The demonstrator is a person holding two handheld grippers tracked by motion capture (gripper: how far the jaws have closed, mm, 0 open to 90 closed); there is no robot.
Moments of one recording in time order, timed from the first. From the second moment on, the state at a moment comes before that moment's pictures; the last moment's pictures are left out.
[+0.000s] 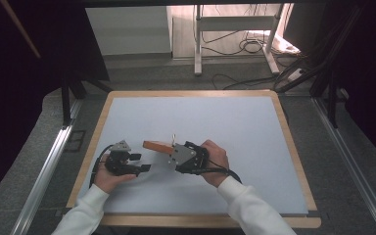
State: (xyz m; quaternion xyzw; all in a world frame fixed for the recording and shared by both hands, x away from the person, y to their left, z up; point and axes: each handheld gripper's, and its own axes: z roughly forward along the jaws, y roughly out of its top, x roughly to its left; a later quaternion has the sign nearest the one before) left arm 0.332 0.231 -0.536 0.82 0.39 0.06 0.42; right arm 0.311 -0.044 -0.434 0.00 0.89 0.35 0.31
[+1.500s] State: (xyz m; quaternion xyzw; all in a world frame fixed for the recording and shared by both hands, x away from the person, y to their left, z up) left arm 0.333 0.225 -0.536 0.82 0.38 0.06 0.41; right arm 0.357 -0.102 -0.421 0.17 0.86 0.42 0.23
